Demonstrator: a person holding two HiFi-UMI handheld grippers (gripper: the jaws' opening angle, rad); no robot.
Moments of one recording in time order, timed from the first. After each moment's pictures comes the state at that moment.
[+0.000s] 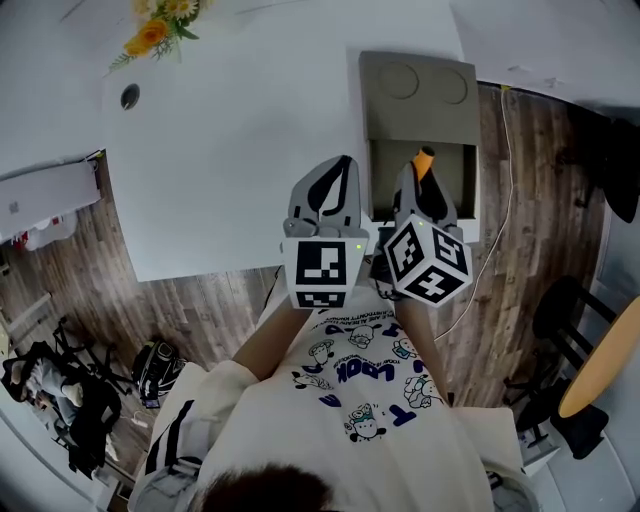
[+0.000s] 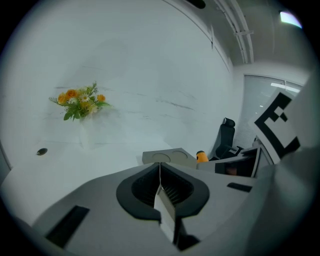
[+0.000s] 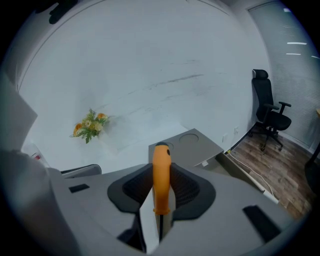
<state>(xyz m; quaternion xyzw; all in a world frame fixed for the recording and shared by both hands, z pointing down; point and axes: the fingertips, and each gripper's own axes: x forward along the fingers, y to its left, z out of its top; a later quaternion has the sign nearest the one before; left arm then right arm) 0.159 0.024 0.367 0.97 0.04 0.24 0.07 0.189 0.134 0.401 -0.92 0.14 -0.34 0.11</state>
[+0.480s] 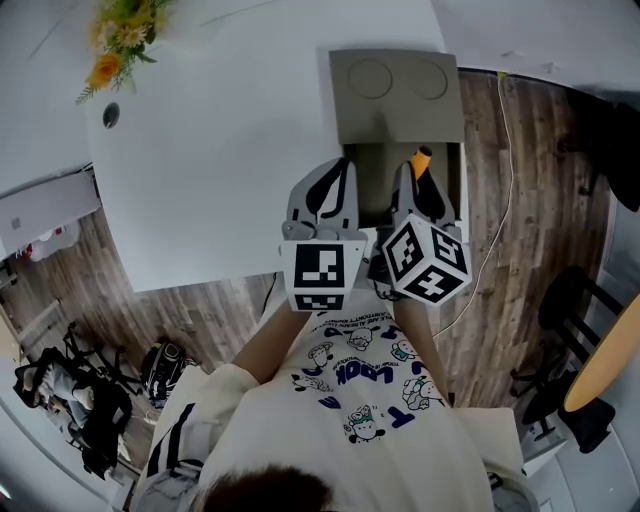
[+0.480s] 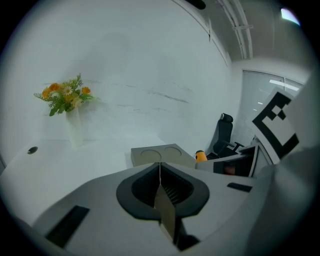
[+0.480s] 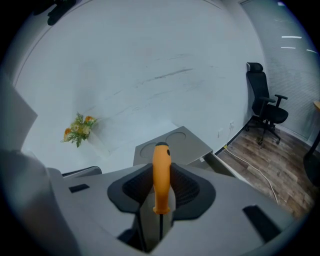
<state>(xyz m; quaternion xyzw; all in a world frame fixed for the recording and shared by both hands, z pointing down) 0.190 0.075 0.393 0.96 0.06 0.26 0.06 0.215 0.183 0.429 -0.92 0.12 -0.36 0.14</state>
